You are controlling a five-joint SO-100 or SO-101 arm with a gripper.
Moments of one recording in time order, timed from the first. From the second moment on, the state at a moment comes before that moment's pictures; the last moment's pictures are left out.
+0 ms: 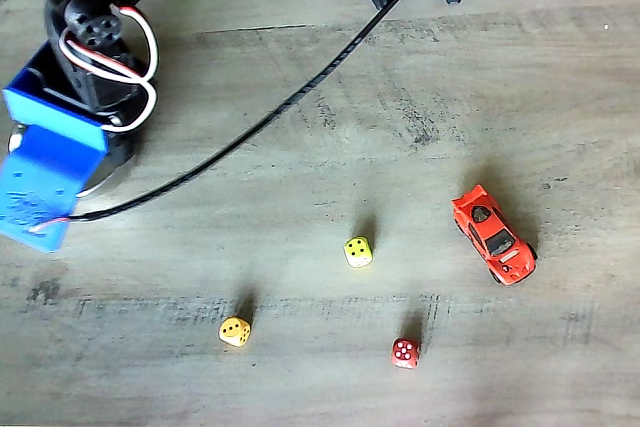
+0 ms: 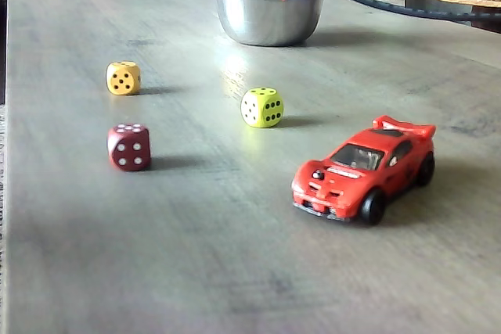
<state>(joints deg) 47.0 78.8 84.1 49.7 -115.0</state>
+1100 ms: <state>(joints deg) 49.5 76.8 80.8 47.6 -115.1</state>
